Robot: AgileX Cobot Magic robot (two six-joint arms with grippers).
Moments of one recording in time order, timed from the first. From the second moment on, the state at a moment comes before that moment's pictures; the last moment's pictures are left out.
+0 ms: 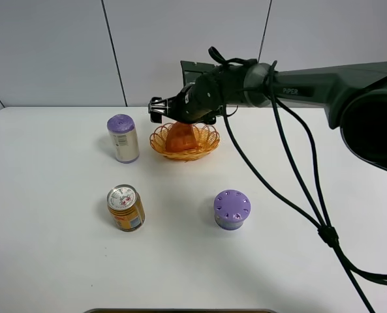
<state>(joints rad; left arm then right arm) -0.09 0.00 -0.44 0.16 1.09 -0.15 0.61 2.20 -1.65 -0.08 0.35 0.55</state>
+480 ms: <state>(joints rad) -0.09 0.00 -0.44 0.16 1.09 -0.15 0.62 1.94 -1.65 -0.21 0.52 0.55</state>
